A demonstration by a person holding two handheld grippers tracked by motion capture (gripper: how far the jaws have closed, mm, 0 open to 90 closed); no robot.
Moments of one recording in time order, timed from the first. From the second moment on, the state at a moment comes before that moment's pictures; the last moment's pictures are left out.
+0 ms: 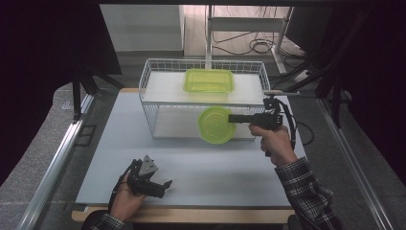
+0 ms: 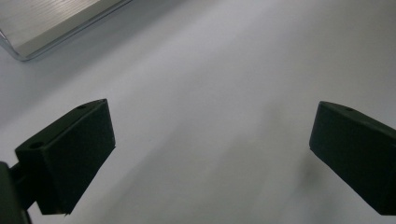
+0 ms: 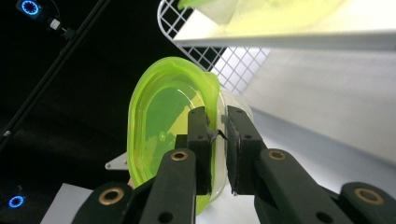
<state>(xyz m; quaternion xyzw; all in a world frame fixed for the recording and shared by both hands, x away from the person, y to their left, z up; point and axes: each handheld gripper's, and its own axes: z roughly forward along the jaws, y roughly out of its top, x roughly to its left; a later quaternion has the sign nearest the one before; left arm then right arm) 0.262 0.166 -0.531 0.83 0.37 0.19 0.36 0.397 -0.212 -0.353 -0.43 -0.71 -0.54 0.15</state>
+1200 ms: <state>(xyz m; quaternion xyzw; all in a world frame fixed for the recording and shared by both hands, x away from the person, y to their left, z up) 0.262 0.168 -0.530 0.83 0.38 0.18 0.36 0.445 -0.187 -0.262 -0.43 -0.69 -0.59 0.06</state>
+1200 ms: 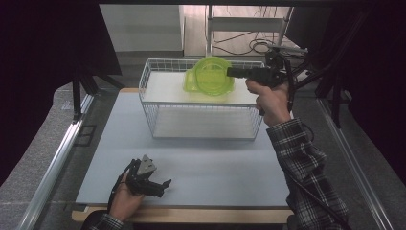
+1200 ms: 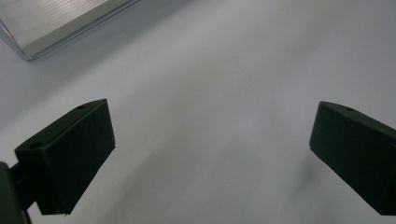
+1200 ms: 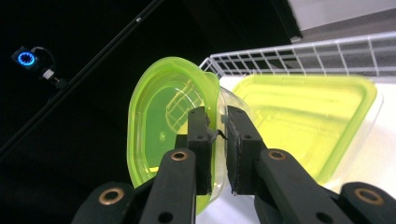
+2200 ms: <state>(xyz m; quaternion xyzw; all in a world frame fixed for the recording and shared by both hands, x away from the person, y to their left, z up) 0.262 0.172 -0.529 0.83 0.38 0.19 0.37 0.485 -0.165 -0.264 -0.50 -0.67 -0.55 0.03</state>
